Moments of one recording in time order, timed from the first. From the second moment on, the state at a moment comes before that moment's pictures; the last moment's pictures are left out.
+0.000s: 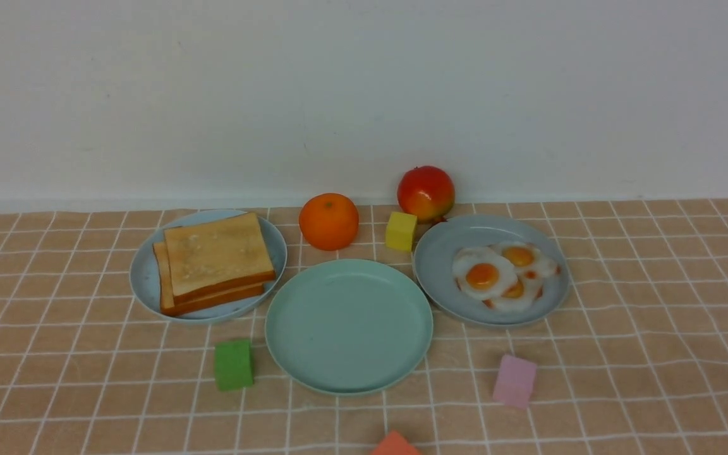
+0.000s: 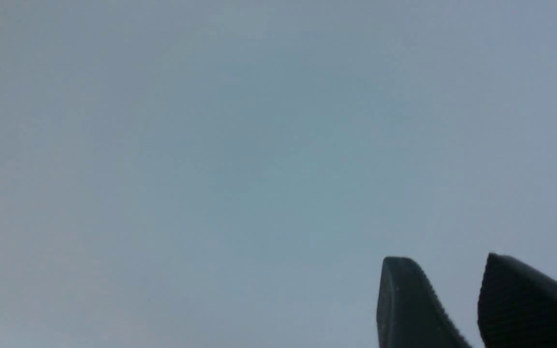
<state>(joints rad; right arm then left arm) 0.06 0.02 -0.11 -0.12 -0.45 0.54 -0.03 -0.01 0.02 -0.13 -0.47 -0.49</state>
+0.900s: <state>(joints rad) 0.06 0.81 -0.91 -0.33 0.62 0.60 -0.03 0.96 -0.86 0.01 0.55 -0.54</state>
